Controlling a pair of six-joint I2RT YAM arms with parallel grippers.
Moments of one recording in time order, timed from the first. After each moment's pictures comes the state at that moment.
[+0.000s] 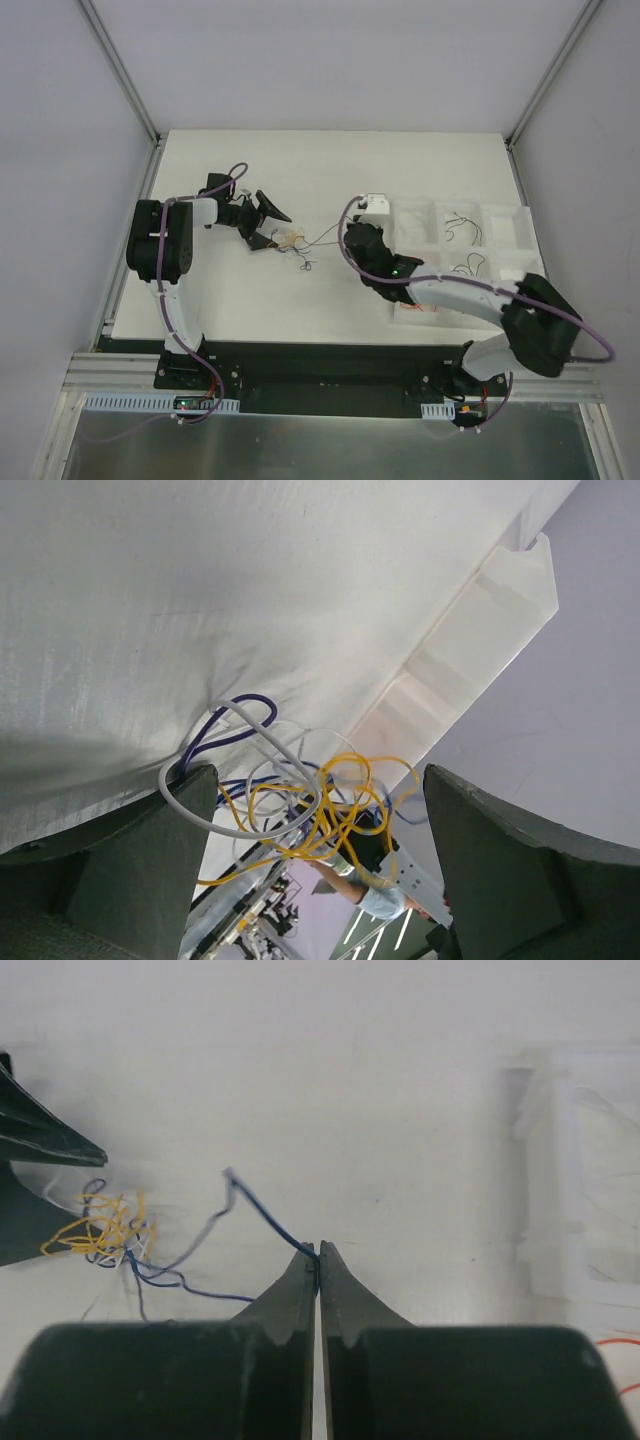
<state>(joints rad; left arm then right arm) -0.06 2.00 1.12 -0.24 0.88 -0.93 0.95 1.55 0.87 0.12 0.72 0.49</state>
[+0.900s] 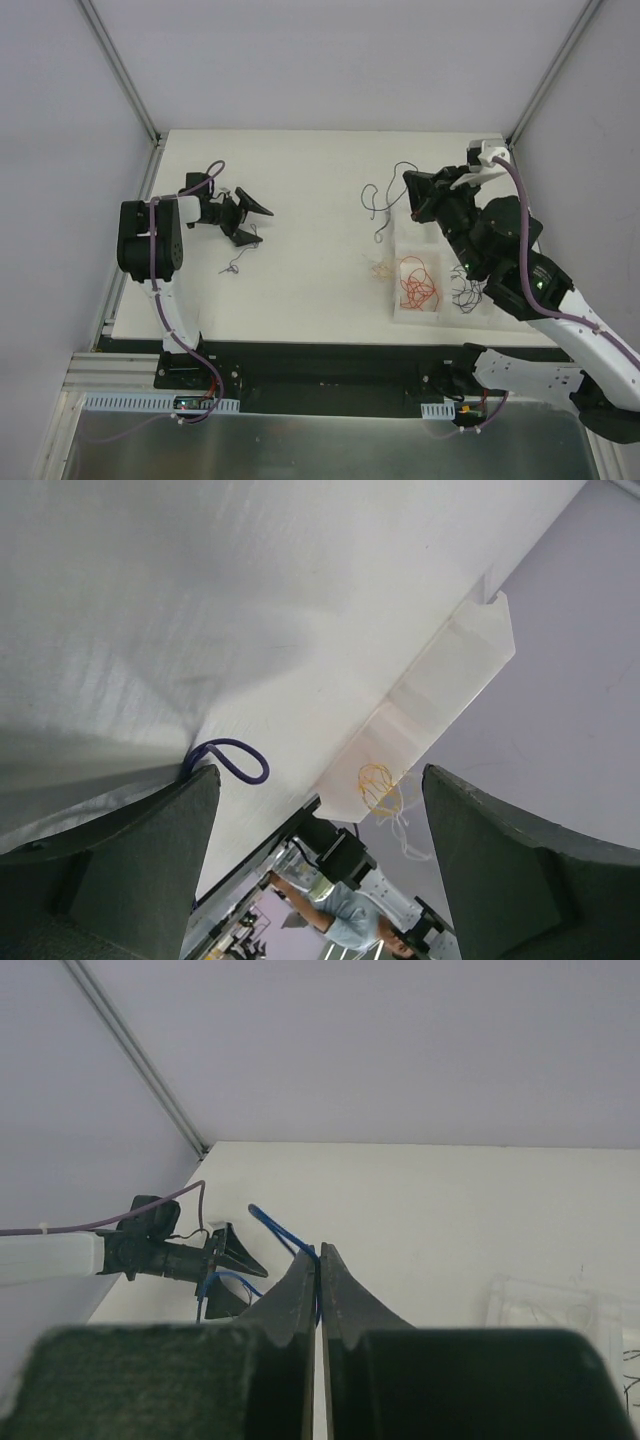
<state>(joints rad) 0.07 2.01 1.14 -0.27 0.88 -0.91 0.94 0.89 1.25 -0.30 0.57 0.26</state>
